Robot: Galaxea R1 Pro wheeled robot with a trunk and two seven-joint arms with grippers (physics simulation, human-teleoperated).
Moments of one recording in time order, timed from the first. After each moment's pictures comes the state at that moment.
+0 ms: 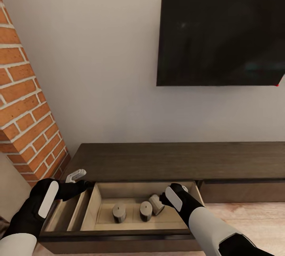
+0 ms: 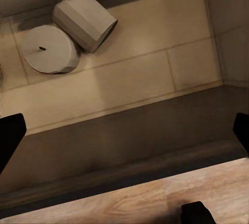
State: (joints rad) left arm -0.51 0.16 0.20 -1.08 0.41 1.04 -0.09; right arm -0.76 0.15 0.30 -0.37 -0.66 0.53 -0.53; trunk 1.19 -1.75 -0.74
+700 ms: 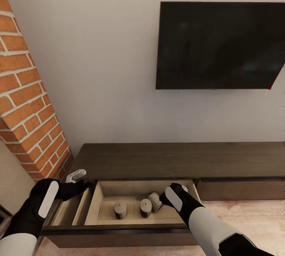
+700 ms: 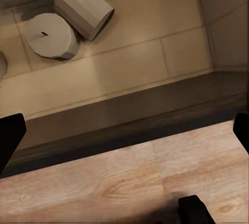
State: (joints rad) left arm -0.51 0.16 0.20 -1.08 0.41 1.04 -0.09; right arm -0.76 0.15 0.30 -0.37 -0.66 0.53 -0.53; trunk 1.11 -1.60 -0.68
